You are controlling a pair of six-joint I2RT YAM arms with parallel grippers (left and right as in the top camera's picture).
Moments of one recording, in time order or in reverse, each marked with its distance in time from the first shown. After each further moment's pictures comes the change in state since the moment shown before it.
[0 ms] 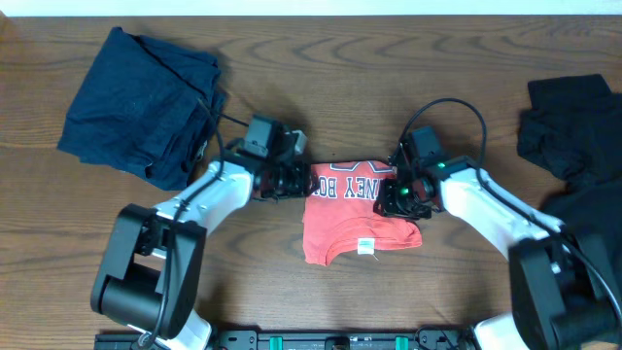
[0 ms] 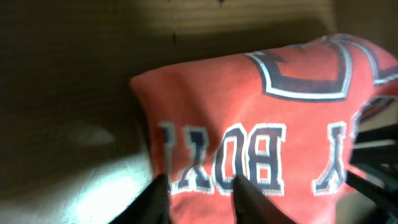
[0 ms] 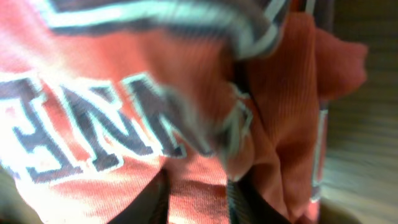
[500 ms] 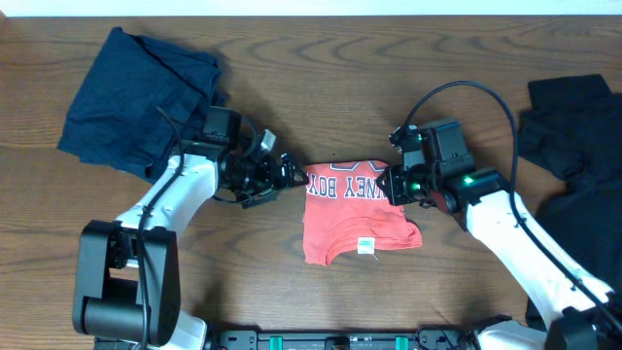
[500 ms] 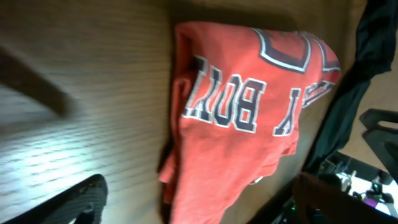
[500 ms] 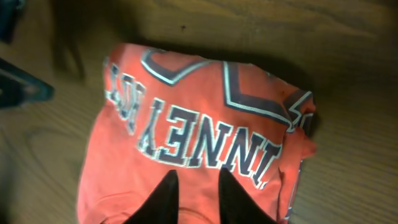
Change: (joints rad) left arm 0.180 -0.062 0.027 -0.253 0.192 0.012; right arm 0.000 -0.222 -0.007 0.089 0.023 -0.204
